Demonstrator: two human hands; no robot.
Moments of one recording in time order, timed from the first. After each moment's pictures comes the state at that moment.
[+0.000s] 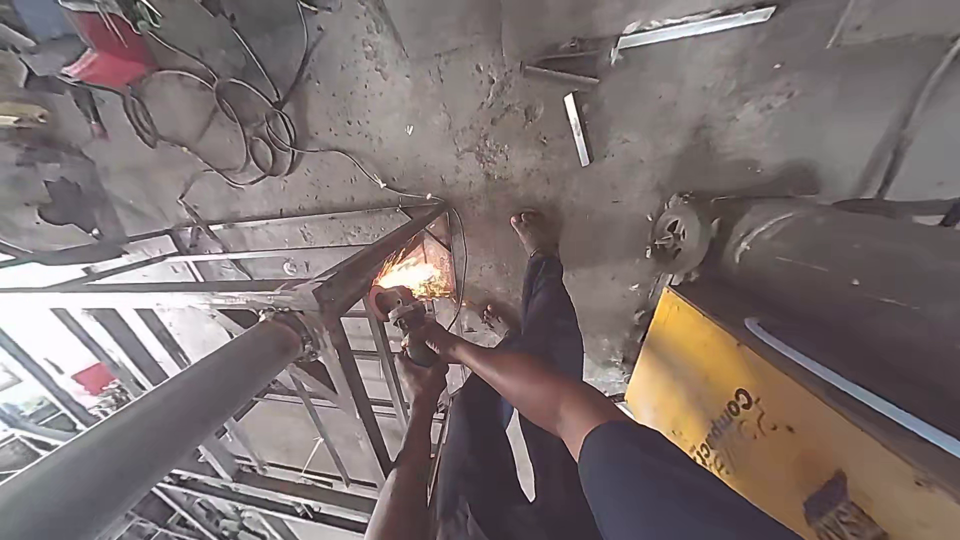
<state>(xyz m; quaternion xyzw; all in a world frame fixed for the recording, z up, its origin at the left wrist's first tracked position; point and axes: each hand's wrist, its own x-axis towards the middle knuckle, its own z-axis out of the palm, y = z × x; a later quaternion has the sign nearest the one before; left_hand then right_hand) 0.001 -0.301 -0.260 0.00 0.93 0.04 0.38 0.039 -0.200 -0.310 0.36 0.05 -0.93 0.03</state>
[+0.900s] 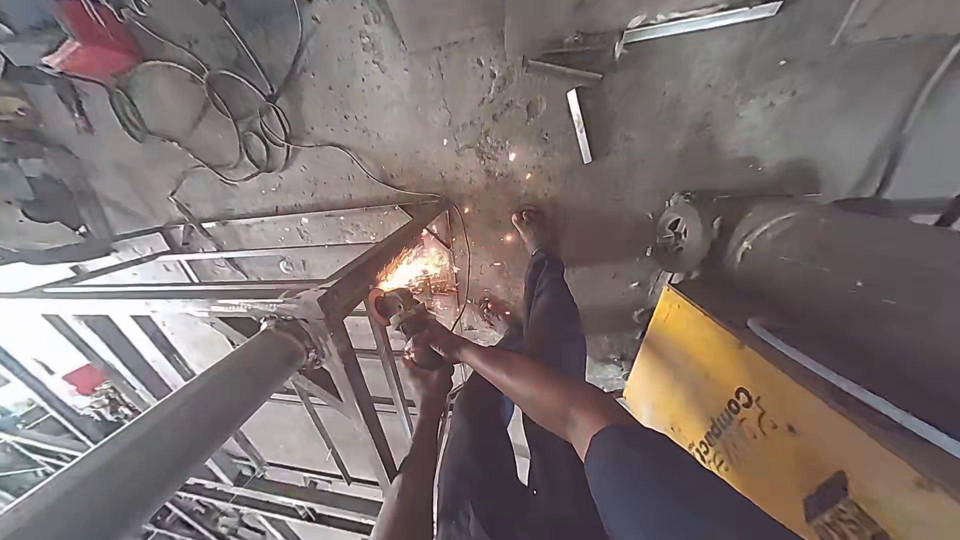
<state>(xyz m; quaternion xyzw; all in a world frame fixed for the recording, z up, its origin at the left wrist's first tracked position) 0.010 -0.307 -0.264 -0.01 0.93 0.08 0.36 0.041 -0.204 -0.314 0.34 0.12 -0.93 0.02</state>
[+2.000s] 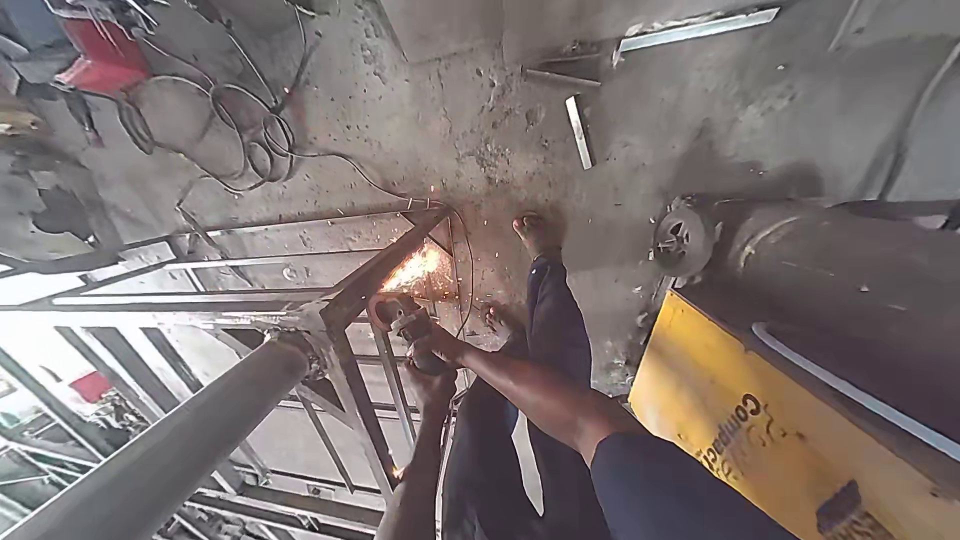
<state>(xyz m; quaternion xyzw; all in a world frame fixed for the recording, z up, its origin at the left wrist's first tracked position) 0.008 -0.291 -0.262 -0.01 0.92 0.10 0.37 0.036 -0.202 -0.328 0.33 0.12 -0.93 0.01</state>
